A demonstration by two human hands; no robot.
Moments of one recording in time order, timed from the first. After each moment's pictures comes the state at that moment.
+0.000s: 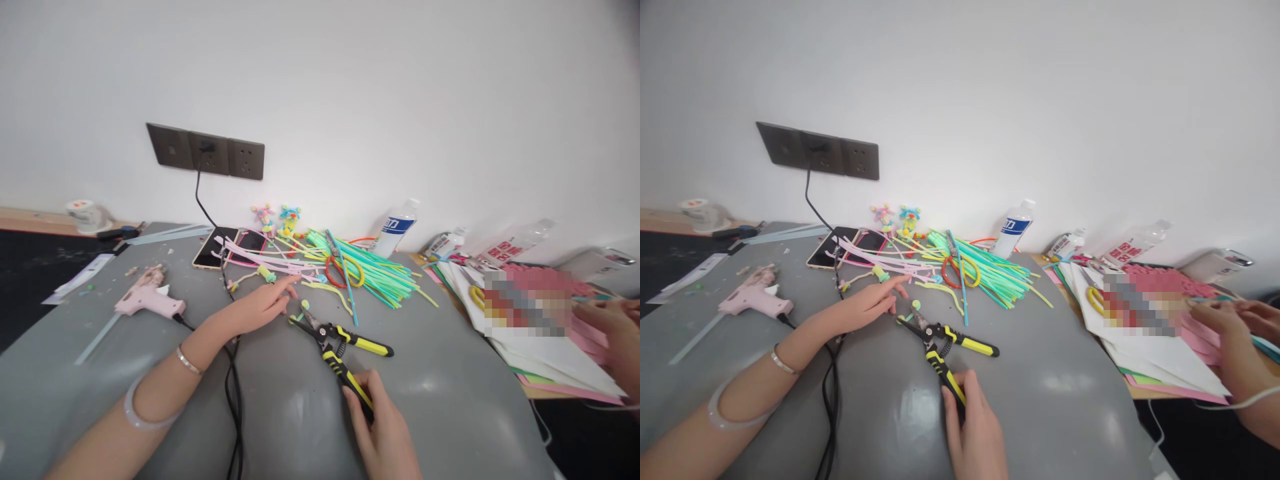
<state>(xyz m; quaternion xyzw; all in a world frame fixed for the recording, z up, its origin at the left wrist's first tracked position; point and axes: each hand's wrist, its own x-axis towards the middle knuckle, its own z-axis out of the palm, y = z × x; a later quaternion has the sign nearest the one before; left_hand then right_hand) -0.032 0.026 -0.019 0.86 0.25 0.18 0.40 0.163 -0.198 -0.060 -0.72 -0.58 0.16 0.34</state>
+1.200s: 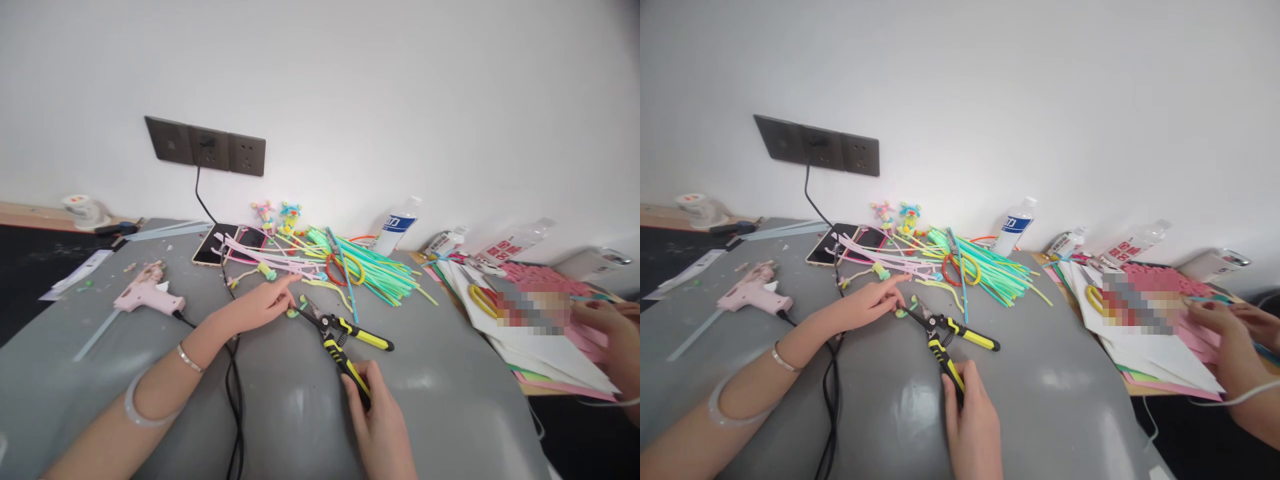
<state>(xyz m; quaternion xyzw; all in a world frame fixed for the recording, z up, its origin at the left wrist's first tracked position) -0.029 0.023 -0.016 0.86 0.25 0.18 0.41 0.158 -0.189 -0.058 -0.74 -0.55 0.13 0.35</state>
